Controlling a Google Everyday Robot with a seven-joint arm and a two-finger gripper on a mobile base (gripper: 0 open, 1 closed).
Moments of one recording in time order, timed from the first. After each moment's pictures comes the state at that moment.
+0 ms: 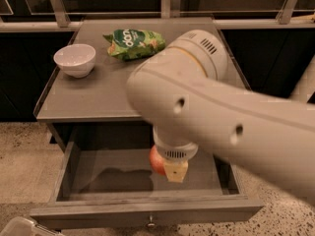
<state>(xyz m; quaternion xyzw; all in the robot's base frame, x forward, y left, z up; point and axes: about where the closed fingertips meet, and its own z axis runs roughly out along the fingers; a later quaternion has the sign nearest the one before) 0.402 -0.059 0.809 -0.64 0.76 -0.09 0.05</state>
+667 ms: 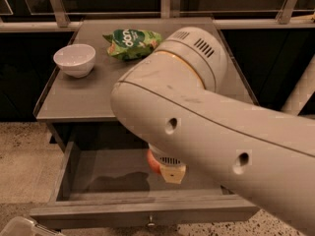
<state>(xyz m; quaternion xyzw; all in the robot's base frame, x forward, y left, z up) 0.388 -0.056 0.830 -0.62 0.77 -0.13 0.07</state>
